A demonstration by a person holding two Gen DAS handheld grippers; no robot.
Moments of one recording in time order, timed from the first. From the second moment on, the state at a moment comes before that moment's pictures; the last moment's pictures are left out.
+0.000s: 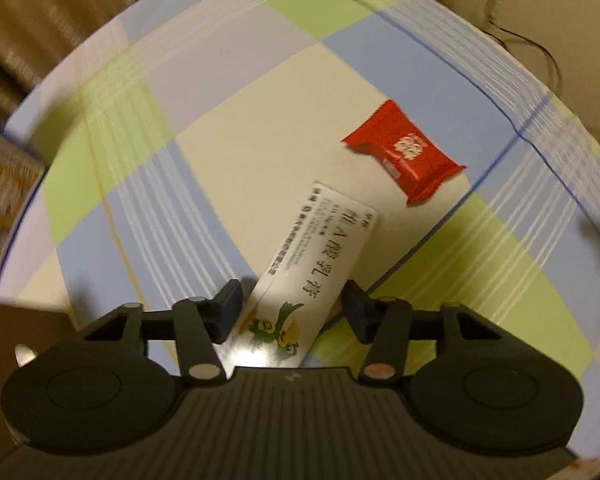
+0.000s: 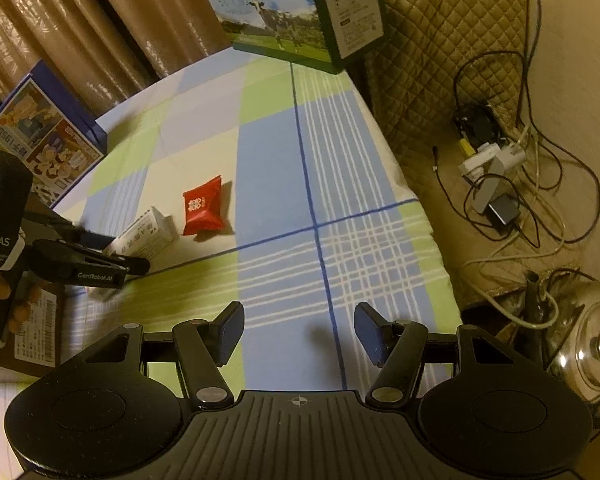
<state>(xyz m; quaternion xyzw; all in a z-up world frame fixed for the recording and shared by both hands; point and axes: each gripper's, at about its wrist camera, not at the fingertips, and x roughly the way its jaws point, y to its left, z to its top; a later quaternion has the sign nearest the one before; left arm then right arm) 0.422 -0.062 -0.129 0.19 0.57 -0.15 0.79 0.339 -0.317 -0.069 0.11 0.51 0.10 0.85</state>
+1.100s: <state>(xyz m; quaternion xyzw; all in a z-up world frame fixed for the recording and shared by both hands) 0.414 -0.007 -0.124 -0.02 0.56 0.02 0.83 0.443 -0.202 -0.122 -0.01 0.45 0.18 0.87</state>
